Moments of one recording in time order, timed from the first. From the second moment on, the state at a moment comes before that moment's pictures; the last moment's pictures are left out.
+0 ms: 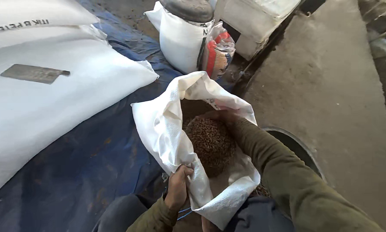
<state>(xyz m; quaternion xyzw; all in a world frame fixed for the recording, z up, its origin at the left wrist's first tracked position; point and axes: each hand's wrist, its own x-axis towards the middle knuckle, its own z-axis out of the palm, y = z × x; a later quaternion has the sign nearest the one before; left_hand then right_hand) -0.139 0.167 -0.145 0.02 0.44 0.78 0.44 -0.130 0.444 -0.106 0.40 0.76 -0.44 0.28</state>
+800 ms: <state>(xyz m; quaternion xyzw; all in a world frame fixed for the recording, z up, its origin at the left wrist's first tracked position) -0.134 0.193 -0.153 0.11 0.44 0.80 0.39 0.207 0.471 -0.006 0.58 0.78 -0.13 0.20</state>
